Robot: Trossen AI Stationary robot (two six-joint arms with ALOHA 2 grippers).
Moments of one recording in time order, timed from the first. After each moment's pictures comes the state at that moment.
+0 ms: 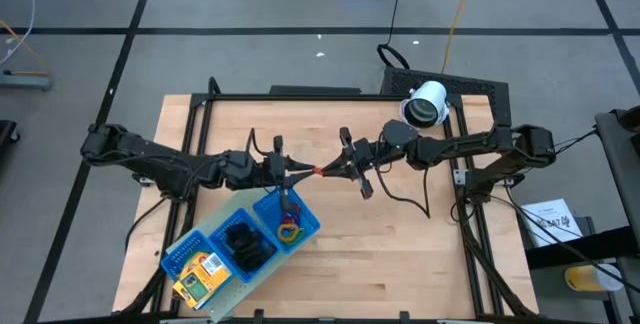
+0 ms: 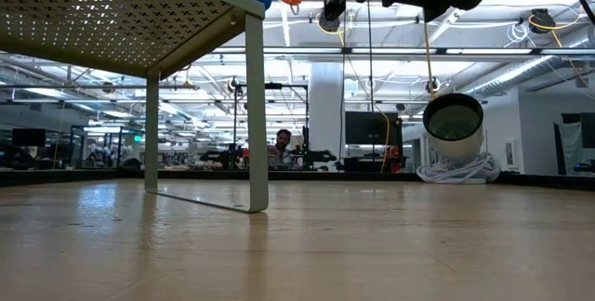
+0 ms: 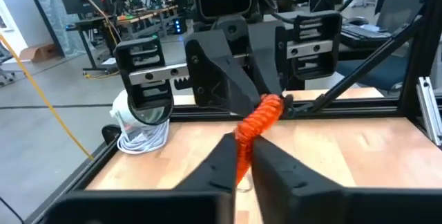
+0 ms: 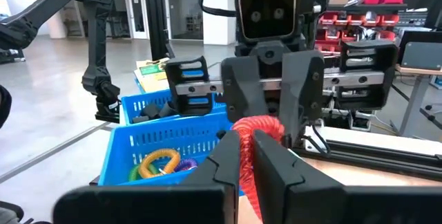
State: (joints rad) left arm -0.15 1.28 0.76 0.45 -0.29 0.10; right arm -0.12 1.47 0.86 0.66 -0.48 0.01
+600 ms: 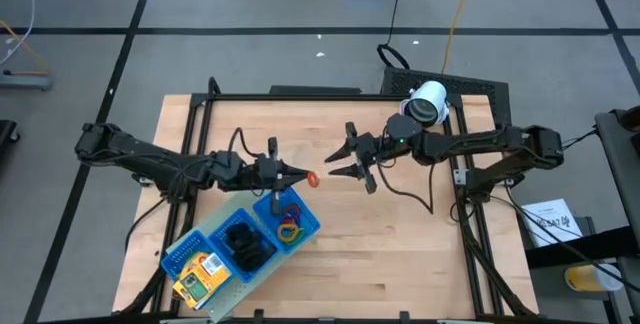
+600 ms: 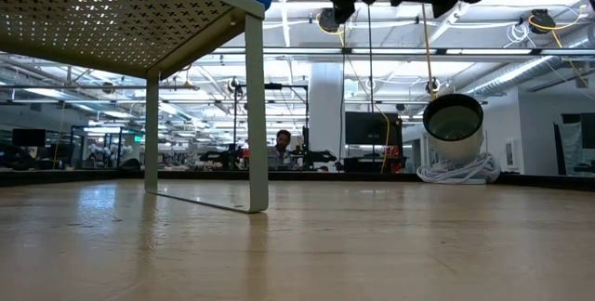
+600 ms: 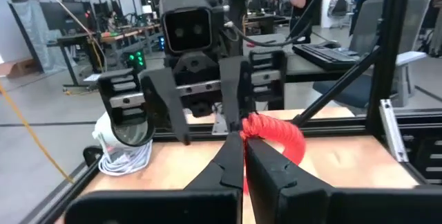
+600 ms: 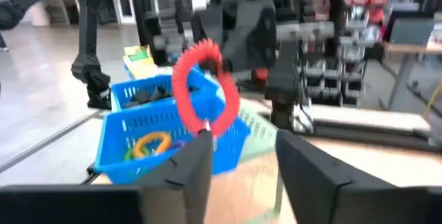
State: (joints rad) left arm -0.19 1.22 0.76 0.45 -0.26 0.10; right arm -0.15 1.40 0.86 0.53 -0.47 -0.01
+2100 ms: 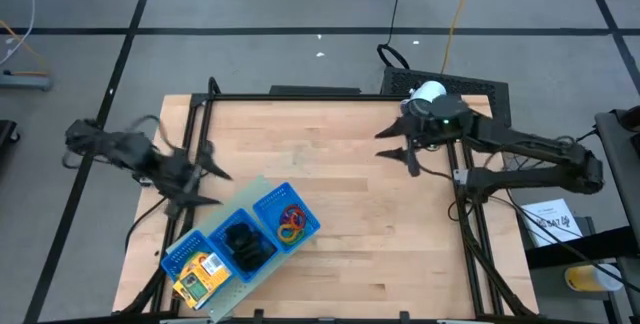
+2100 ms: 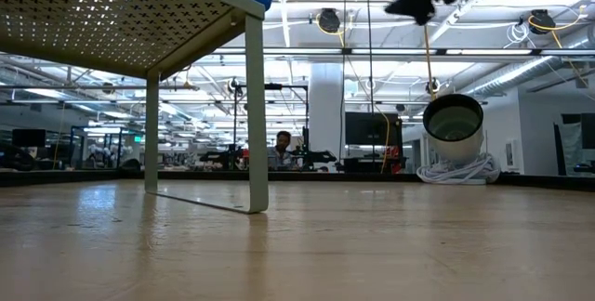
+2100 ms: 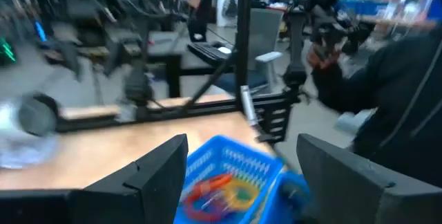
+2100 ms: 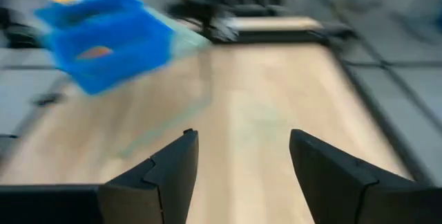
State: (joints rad) left arm -0.42 0.52 0.76 -0.30 -0.07 -0.05; right arm -0.33 0.93 0.86 -0.28 -0.38 -0.11
